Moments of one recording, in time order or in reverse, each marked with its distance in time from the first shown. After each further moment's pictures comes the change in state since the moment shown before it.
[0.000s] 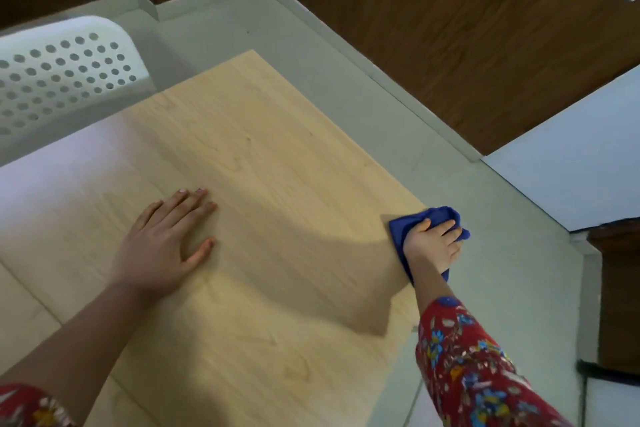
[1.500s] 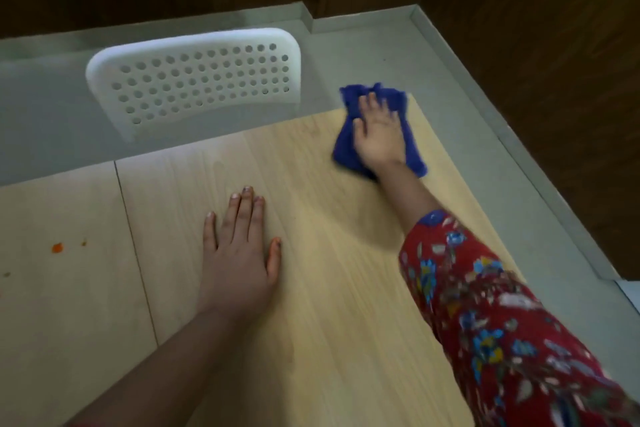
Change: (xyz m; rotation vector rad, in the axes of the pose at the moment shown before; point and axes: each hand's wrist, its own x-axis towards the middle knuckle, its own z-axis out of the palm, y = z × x) left_hand 0.009 -0.003 0.004 0.025 0.161 -0.618; right_hand -0.117 -0.387 0.104 -0.130 -0.194 -1.362
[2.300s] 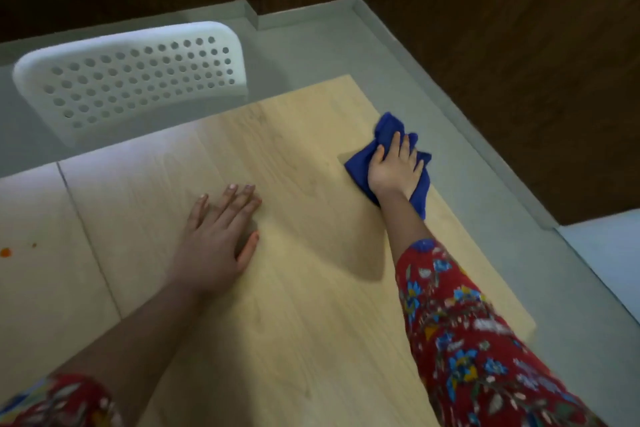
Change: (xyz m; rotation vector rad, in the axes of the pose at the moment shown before) left_hand -0.001 -0.003 0.000 0.009 -0.029 0.419; right_hand -0.112 0.095 -0.015 -0.015 0.041 0.589
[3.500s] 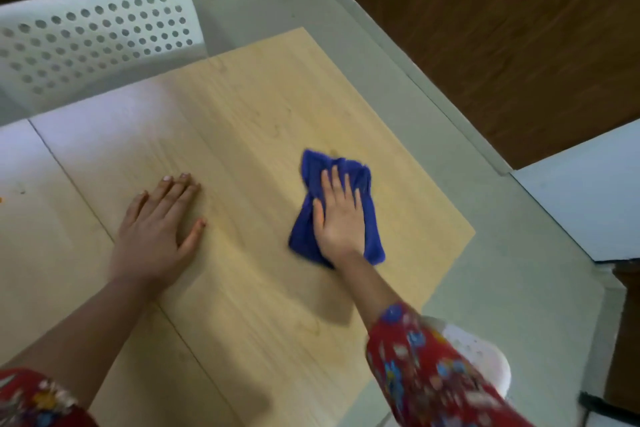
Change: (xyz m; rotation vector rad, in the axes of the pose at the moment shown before) left_hand -0.091 -0.012 -0.011 -0.029 -0.027 -0.083; right_hand -0.224 0.061 0.012 -0.005 -0.052 -0.301
